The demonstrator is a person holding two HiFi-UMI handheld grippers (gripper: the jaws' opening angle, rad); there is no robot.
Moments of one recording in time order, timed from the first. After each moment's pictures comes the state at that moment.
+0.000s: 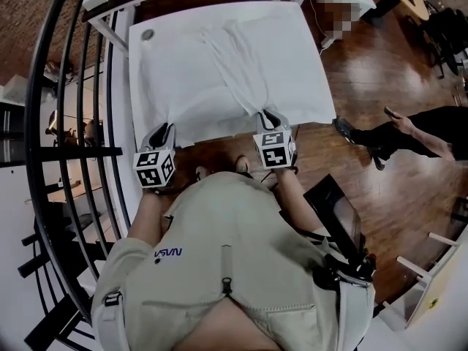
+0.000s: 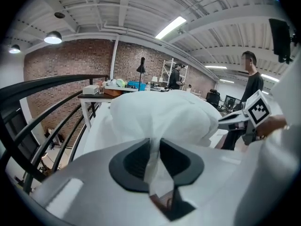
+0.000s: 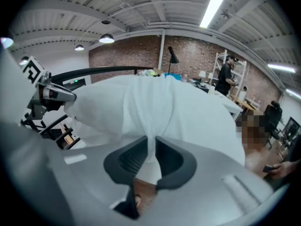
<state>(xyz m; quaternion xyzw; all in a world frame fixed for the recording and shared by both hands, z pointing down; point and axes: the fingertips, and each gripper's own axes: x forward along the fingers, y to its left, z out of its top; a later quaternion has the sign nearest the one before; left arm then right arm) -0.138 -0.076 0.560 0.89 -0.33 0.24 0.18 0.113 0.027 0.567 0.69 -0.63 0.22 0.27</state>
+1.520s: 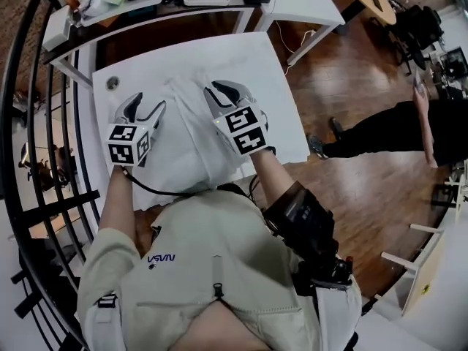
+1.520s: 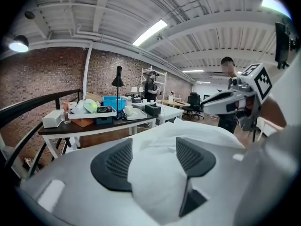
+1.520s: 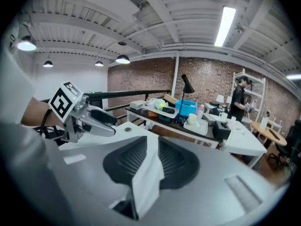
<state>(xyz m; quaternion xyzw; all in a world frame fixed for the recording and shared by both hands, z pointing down) 0.031 -0.258 0.468 0.95 -0.22 0.21 0.10 0.147 -0.183 0.408 0.64 -0.73 0.11 0.22</state>
